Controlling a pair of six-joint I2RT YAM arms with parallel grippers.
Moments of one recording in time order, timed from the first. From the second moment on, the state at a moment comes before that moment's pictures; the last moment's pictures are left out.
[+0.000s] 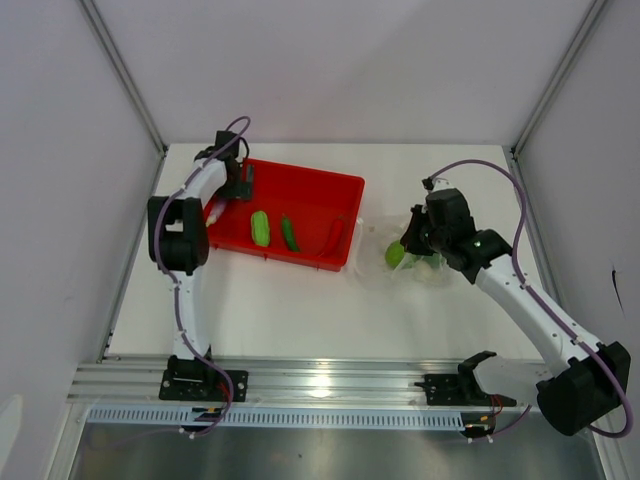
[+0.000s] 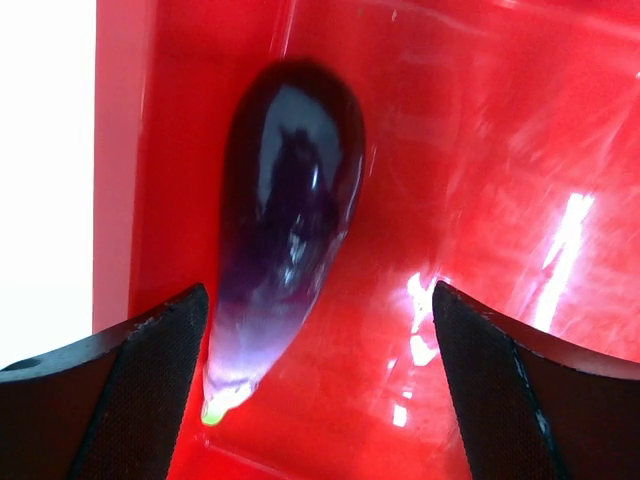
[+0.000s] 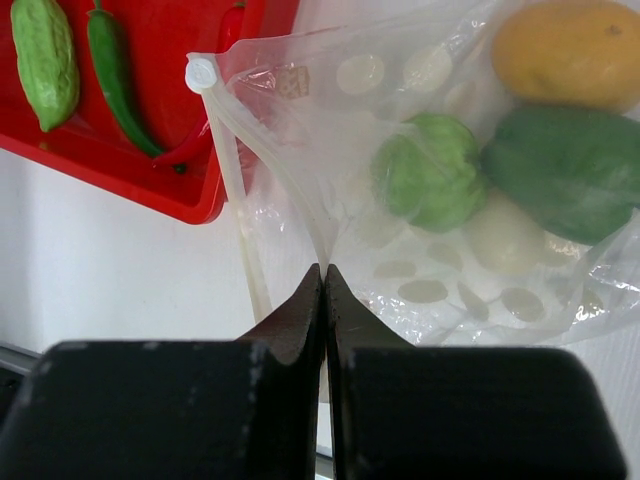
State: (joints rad) left arm -0.07 2.23 1.83 -0.68 -0.24 -0.02; right arm 0.47 1.16 1.04 -0.59 0.04 0.47
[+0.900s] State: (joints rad) left arm -0.07 2.32 1.99 -0.77 -0.13 -0.03; right arm 0.47 1.14 1.05 -0.61 0.04 0.49
